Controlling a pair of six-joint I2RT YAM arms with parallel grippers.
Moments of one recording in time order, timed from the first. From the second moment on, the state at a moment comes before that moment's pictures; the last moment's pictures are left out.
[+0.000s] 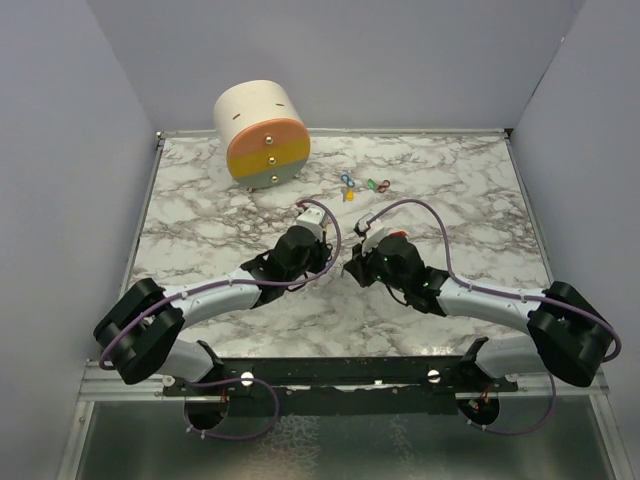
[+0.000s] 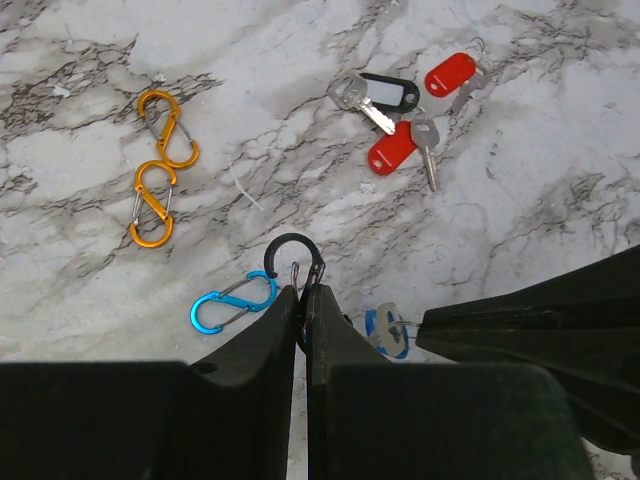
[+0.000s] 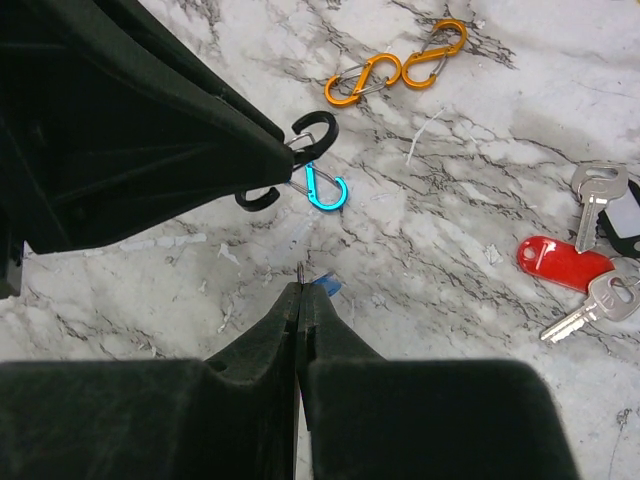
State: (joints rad) left arm -0.82 1.38 0.66 0.22 -0.19 -0.41; right arm 0.84 1.32 0.57 0.29 0.02 0.20
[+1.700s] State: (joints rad) left arm -0.88 1.48 0.76 0.12 -0.17 -0.42; right arm 0.84 1.34 0.57 0.34 0.09 0.19
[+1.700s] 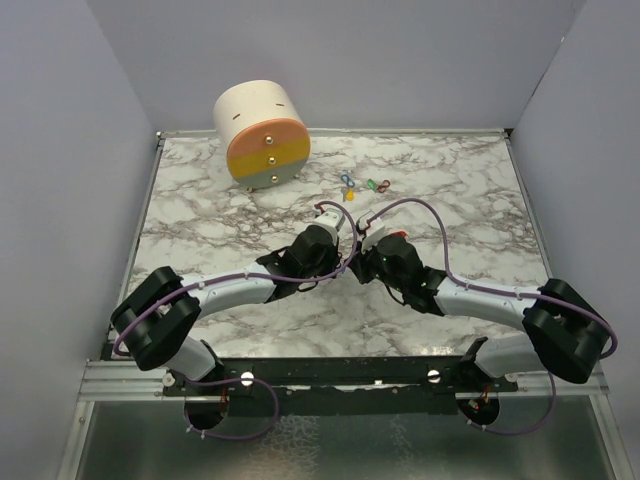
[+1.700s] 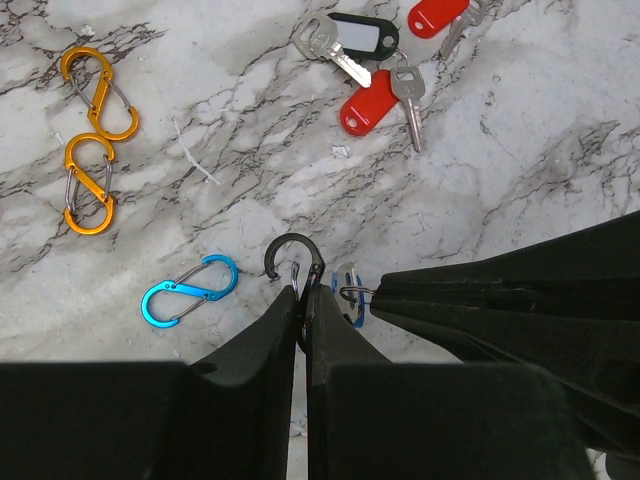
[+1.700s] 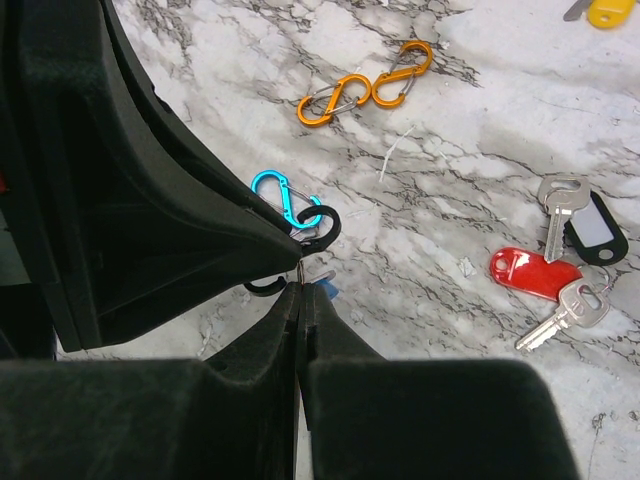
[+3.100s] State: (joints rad) left arm -0.88 1.48 0.76 0.12 -0.17 -0.42; right arm 0.85 1.35 0.57 0.35 0.03 0.18
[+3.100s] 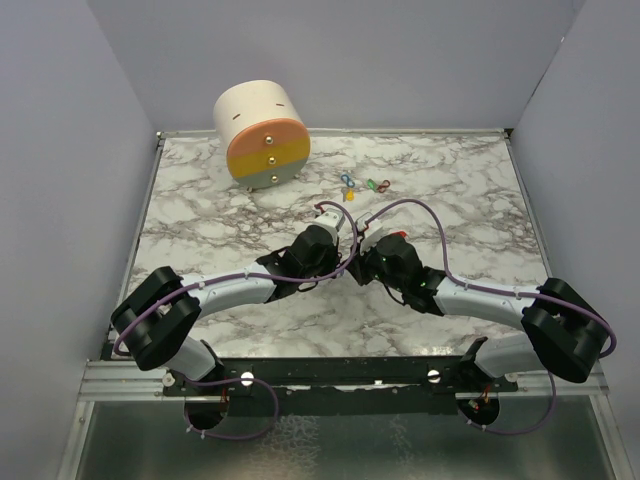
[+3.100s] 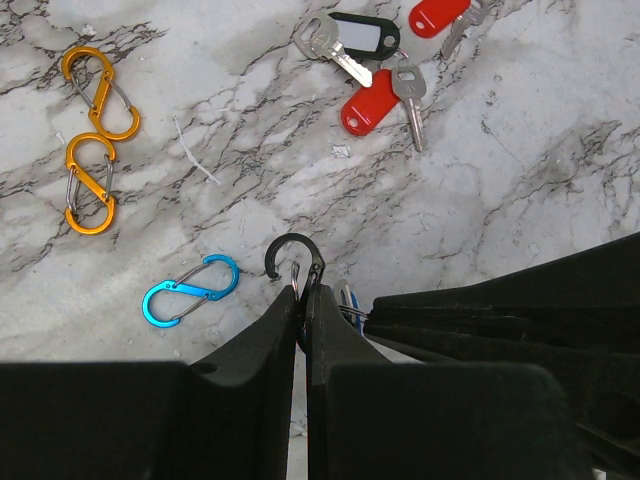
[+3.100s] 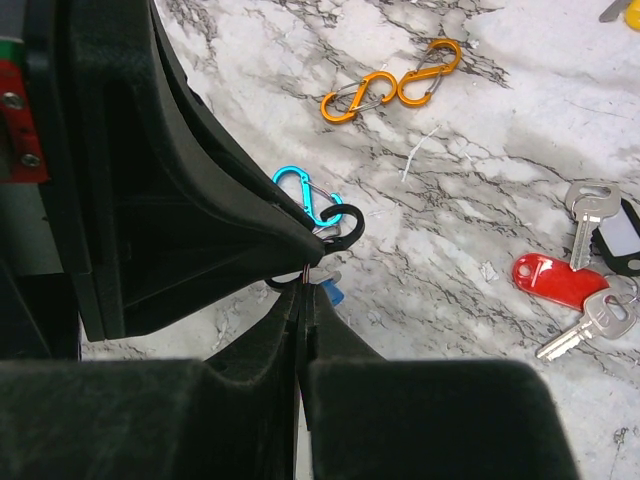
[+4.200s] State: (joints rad) left arm -0.88 1.48 0.78 0.11 -0.20 -0.41; right arm 0.86 1.34 0.56 0.35 0.02 0.18
